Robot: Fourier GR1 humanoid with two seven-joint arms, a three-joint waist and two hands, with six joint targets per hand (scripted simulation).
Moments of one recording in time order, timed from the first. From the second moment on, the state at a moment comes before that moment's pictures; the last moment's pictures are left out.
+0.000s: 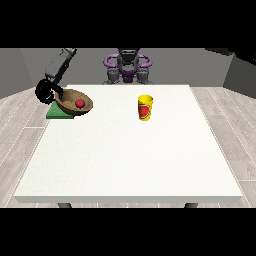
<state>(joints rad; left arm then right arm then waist) -0.56 0.81 0.61 -0.98 0.45 -0.45 -0.10 -0.58 -0.55 -0.34 -0.79 -0.21 0.06 0.00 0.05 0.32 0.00</state>
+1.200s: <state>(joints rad) -0.49 0.82 0.66 -1.24 0.62 -0.39 0.06 -0.62 -0.71 -0.41 -0.41 -0.16 0.21 -0.30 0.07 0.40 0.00</state>
